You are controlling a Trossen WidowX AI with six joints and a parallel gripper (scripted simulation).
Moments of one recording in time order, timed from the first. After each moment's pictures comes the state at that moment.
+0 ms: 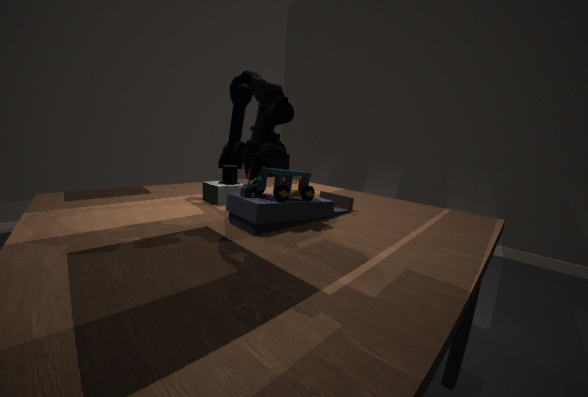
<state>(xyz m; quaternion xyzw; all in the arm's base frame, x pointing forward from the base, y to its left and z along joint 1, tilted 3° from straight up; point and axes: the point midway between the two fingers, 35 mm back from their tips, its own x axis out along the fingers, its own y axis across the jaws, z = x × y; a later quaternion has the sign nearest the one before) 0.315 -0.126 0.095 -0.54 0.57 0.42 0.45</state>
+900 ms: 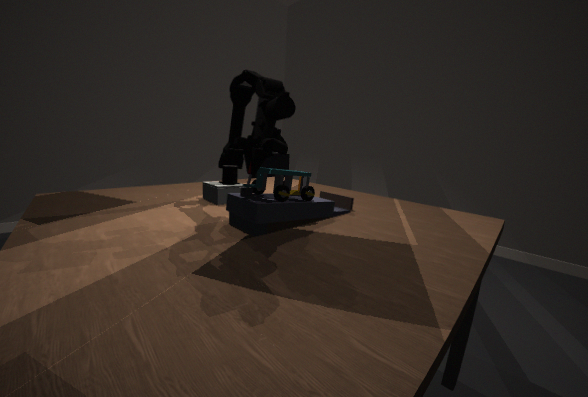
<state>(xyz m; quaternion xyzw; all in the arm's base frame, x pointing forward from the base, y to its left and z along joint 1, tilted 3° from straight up) 0.314 -0.123 0.109 -0.54 0.57 0.43 0.45</state>
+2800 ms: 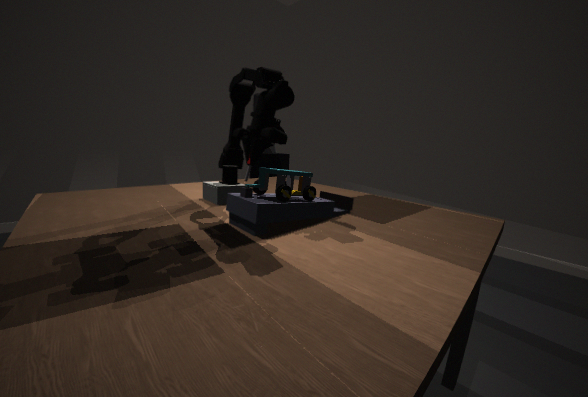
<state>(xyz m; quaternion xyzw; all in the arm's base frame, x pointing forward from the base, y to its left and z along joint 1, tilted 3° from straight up) 0.314 -0.128 0.135 -0.54 0.57 0.42 0.45</state>
